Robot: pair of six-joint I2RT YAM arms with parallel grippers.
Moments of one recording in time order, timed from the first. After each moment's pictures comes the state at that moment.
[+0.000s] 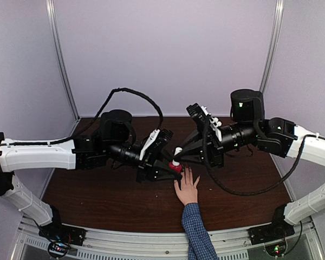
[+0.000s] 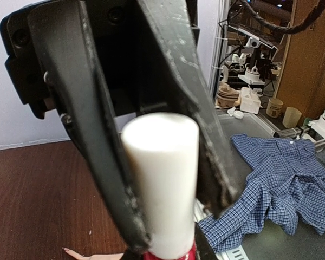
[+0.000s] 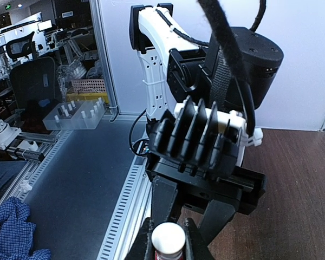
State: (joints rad) left arm -1.07 1.45 1.09 0.11 0.79 0.16; right arm 0.99 1.24 1.20 -0.24 -0.75 -0.13
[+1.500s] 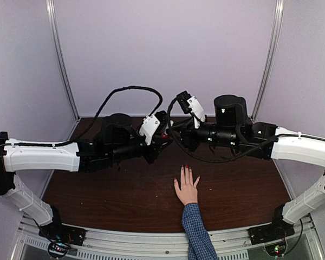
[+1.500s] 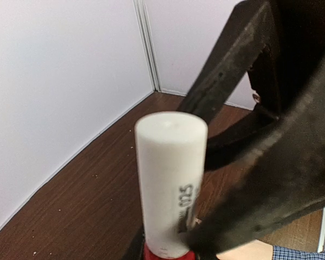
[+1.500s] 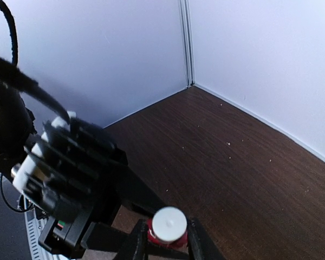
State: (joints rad) left arm -1.06 1.47 1.04 0.20 -0.12 0.11; right arm 1.01 1.37 1.18 -0.06 0.01 0.15
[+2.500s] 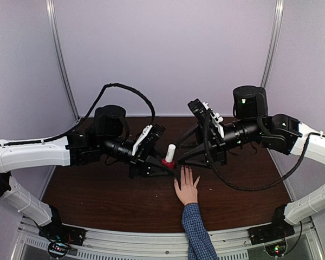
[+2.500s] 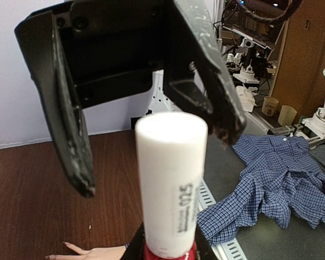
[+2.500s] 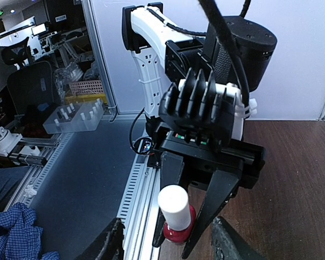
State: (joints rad) left arm -1.02 1.40 1.08 0.03 0.84 0.18; right arm 0.98 1.22 1.24 -0.32 -0.71 -0.10
